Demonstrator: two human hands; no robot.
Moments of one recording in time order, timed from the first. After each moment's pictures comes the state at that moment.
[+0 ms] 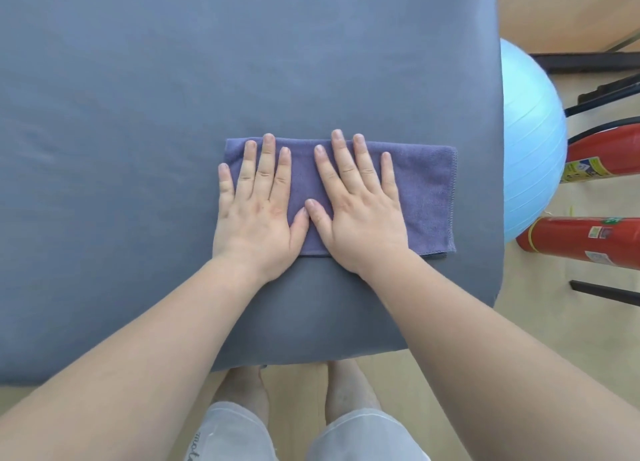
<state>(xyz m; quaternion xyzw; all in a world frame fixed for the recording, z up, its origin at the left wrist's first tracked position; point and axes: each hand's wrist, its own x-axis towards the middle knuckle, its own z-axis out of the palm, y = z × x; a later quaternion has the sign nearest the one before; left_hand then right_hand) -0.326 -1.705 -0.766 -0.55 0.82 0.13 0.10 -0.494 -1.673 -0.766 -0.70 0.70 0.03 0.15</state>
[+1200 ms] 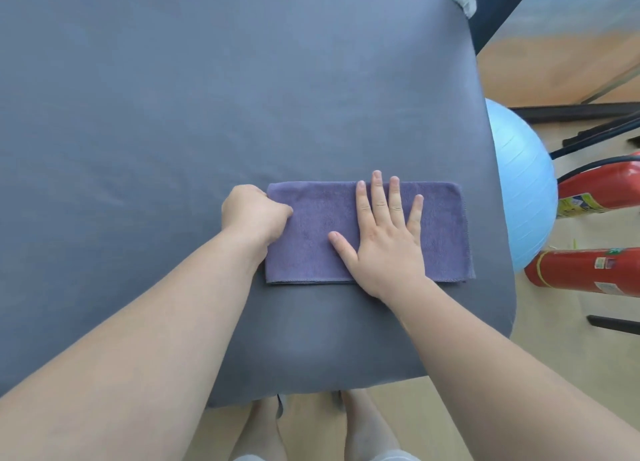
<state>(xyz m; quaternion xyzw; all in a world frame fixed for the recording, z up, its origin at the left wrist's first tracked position) -0.307 -1.777 -0.725 -0.78 0.43 0.44 -0.08 -0.481 -1.674 -0.749 -0.64 0.75 0.06 0.15</state>
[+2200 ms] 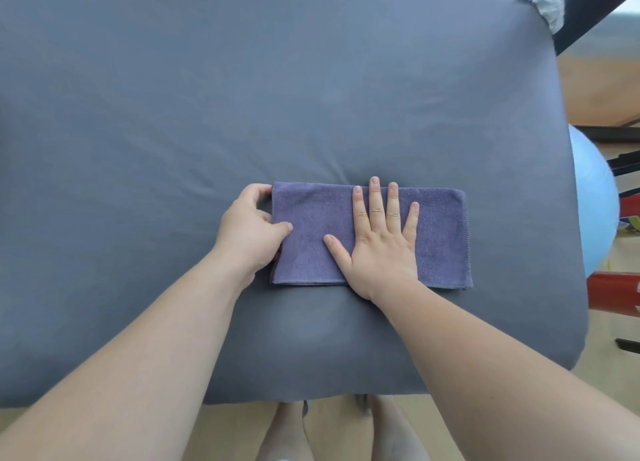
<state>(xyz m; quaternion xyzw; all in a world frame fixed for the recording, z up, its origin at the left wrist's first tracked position) -0.173 -1.770 -0.710 -0.72 0.42 0.54 -0.15 -0.358 -1.706 -0.765 -0.65 0.74 0.09 0.16</state>
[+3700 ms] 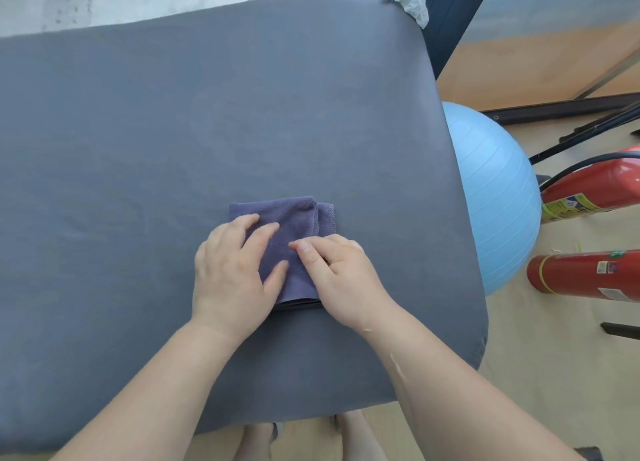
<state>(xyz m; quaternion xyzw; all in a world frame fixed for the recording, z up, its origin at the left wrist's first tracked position) -0.328 -1.705 -0.721 -0.56 0.81 0.13 -0.08 -0.499 -1.665 -0.716 -0.48 0.67 -0.26 0.50</state>
